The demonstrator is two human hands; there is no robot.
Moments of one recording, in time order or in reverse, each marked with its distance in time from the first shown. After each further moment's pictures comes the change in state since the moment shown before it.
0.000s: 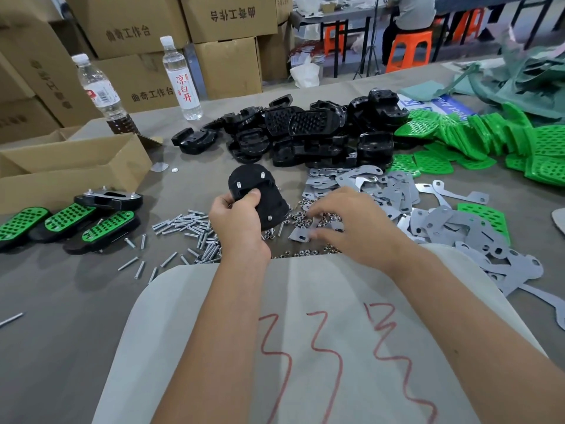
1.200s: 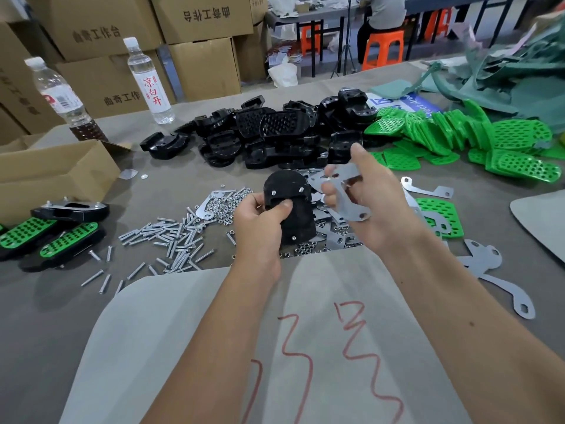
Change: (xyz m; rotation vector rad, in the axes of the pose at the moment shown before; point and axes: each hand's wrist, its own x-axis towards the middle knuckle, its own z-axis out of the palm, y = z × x) left_hand -0.050 -0.024 0.031 0.218 -0.322 -0.040; right_hand 0.000 -0.002 -0.041 1.573 0.427 0.533
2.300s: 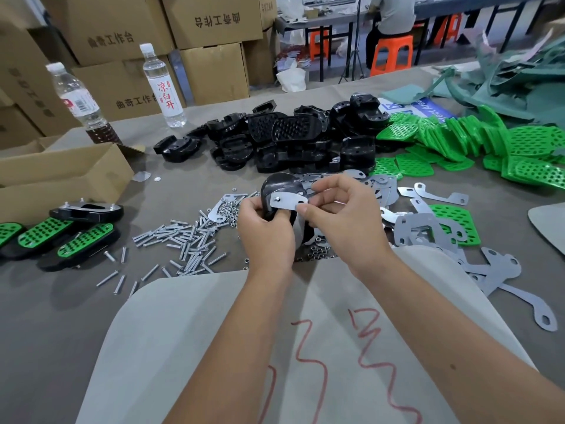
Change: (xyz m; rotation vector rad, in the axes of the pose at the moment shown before) left_hand 0.014 -0.013 -0.006 0.155 0.224 0.235; right_hand -0.012 0.044 0.015 -0.714 0.028 -0.328
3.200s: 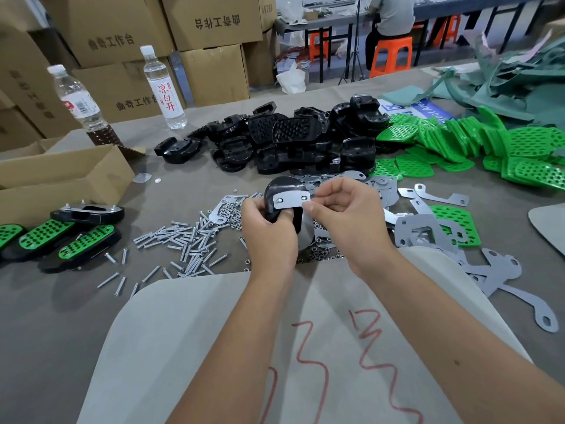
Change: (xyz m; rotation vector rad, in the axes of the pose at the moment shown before) left_hand -0.004 0.003 0.000 0.014 -0.039 -0.004; right_hand 0.005 0.005 -0.001 0.054 0.030 0.047
